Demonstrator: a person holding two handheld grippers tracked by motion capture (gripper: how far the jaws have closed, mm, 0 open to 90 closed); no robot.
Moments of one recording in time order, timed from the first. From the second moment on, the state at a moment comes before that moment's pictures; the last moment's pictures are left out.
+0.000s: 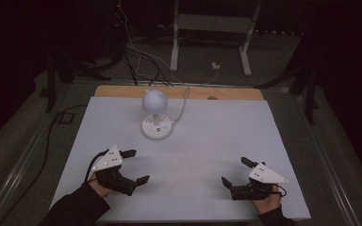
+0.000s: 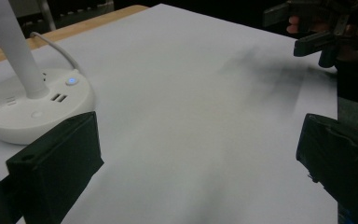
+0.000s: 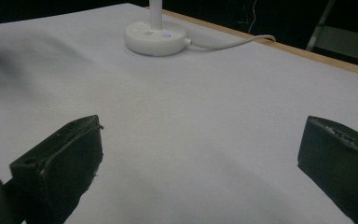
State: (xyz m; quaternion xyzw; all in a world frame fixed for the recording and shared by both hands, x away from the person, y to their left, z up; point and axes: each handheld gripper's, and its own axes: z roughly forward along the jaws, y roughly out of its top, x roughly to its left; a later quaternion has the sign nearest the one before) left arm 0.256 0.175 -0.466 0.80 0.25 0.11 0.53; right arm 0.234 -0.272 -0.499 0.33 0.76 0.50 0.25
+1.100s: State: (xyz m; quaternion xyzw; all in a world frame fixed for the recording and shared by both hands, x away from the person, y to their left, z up) left arm 0.298 0.141 -0.453 0.80 0.27 0.14 0.52; right arm 0.233 -0.272 -0.499 0.33 0.76 0.50 0.24
